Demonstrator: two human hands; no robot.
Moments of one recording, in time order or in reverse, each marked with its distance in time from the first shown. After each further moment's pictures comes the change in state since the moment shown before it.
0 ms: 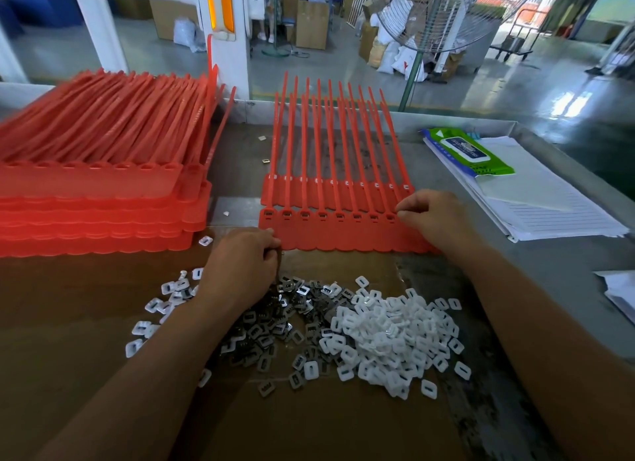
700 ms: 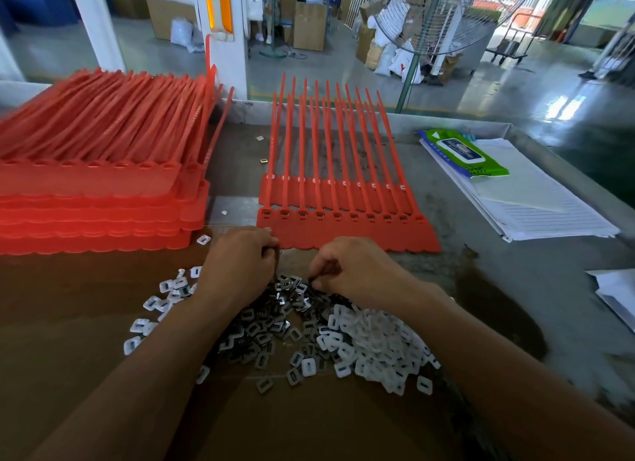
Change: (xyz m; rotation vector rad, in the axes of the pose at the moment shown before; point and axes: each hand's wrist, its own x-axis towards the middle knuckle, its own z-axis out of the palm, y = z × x) left_hand 0.001 0.000 0.000 0.017 -0.008 -0.009; right_hand -0.064 -0.077 0.040 -0.112 -0.477 -0.283
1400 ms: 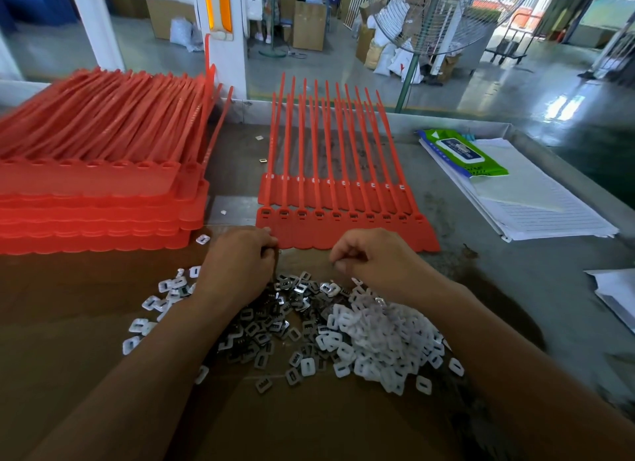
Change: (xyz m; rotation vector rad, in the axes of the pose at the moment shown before) left_hand 0.000 0.000 -0.001 -0.007 -0.010 -0.005; right_hand -0.012 0.014 -0.013 0.165 0.086 0.036
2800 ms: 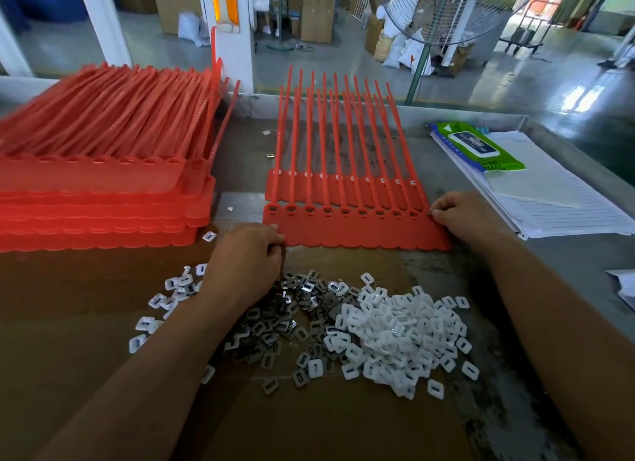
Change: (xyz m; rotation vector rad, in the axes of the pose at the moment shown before) left_hand 0.001 -0.001 0.001 -0.002 0.004 0.001; right_hand 0.040 0.104 -0.066 -0.131 0.388 0.469
